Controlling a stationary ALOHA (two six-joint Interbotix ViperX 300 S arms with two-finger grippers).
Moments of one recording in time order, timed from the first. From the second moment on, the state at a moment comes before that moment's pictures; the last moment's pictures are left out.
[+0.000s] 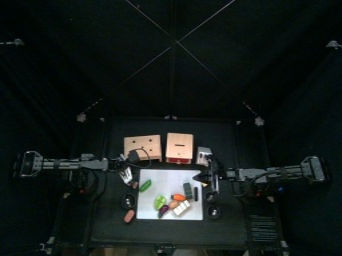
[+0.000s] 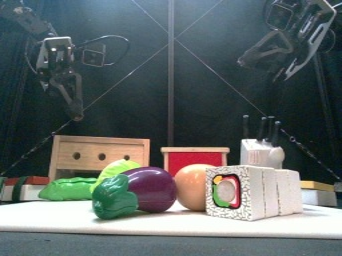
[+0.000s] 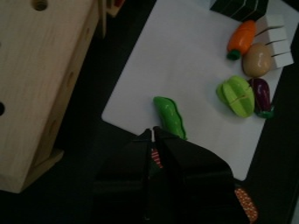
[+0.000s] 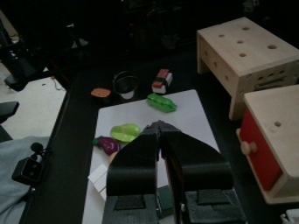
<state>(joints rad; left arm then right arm) 0.05 -0.52 0.86 0.10 0.62 -0.46 -0.01 -0.67 1.07 0.06 -0.20 0.13</state>
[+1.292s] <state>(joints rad) -0.20 0.00 0.74 0.39 0.61 -0.98 -0.01 -0.61 1.07 0.06 -0.18 0.13</state>
